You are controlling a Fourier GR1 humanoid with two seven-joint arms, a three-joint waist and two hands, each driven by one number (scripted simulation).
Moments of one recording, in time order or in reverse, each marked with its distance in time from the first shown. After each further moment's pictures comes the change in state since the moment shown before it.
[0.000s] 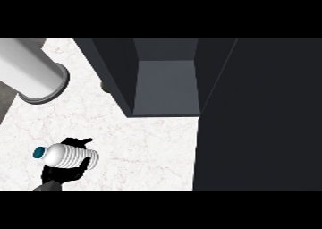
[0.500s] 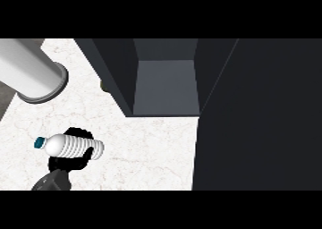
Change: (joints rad) left arm -0.079 -0.024 0.030 0.025 0.078 0.027 0.032; right arm -0.004 -0.006 0.003 0.014 -0.005 0.002 -0.005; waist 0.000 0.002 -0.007
